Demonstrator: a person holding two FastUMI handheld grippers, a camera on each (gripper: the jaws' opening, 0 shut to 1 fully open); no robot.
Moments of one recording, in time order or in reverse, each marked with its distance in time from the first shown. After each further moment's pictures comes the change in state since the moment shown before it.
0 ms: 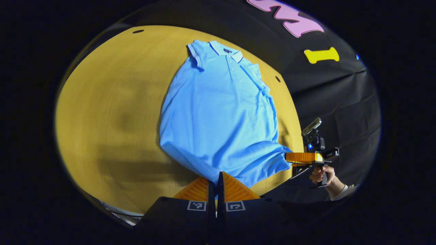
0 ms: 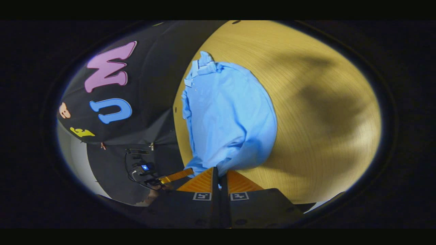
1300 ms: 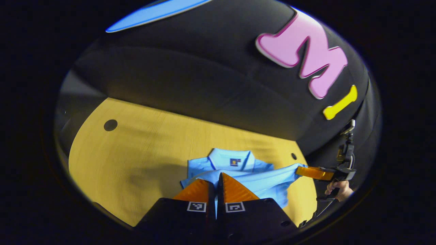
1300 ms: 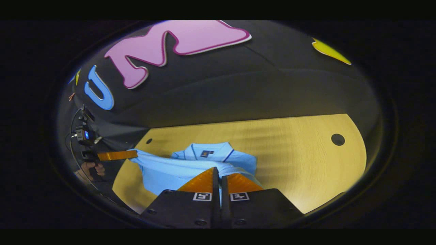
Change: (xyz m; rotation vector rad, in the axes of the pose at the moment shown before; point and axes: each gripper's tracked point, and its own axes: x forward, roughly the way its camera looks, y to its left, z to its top) left arm 0.067 0.008 0.379 0.104 -0.394 0.154; right arm 0.117 0.113 0.349 -0.784 -0.334 -0.382
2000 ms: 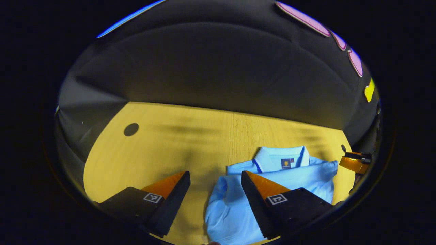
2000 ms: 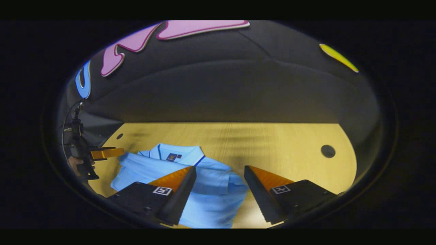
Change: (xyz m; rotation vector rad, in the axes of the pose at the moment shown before) left arm 0.029 0.060 0.016 0.093 -0.087 0.313; right arm 0.016 -0.042 0.031 -0.137 -0.111 -0.137
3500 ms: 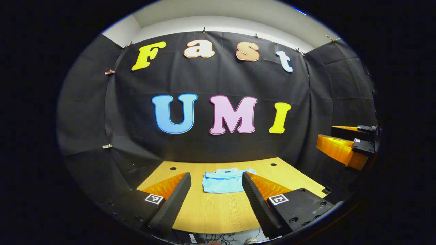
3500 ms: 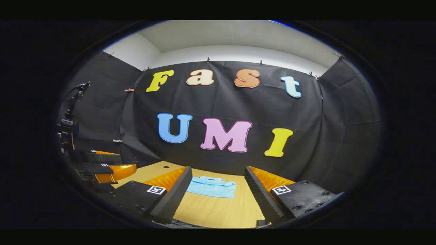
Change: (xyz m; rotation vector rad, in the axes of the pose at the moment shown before) left arm -0.622 -0.047 -0.158 0.171 -0.652 -0.104; right arm -0.639 0.233 -0.045 -0.227 -0.722 -0.116
